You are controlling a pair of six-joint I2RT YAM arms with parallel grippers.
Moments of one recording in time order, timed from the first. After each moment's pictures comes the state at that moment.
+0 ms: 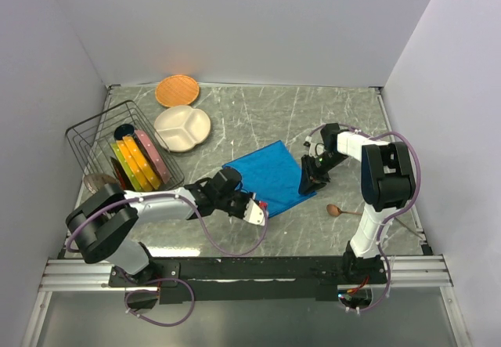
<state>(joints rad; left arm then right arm) -0.92 1.50 0.69 0.08 0.46 0.93 0.11 1.87 1.12 -0.83 -0.56 0.01</state>
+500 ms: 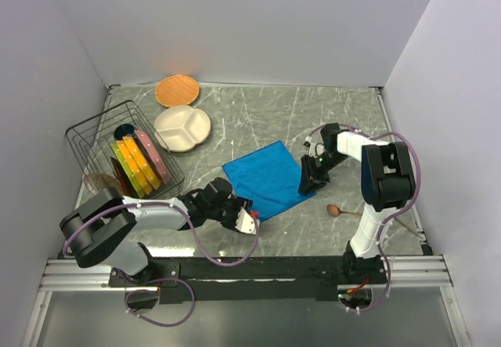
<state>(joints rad) -0.91 1.46 0.54 0.18 0.42 0.93 0.11 1.87 1.12 -0.83 -0.56 0.01</state>
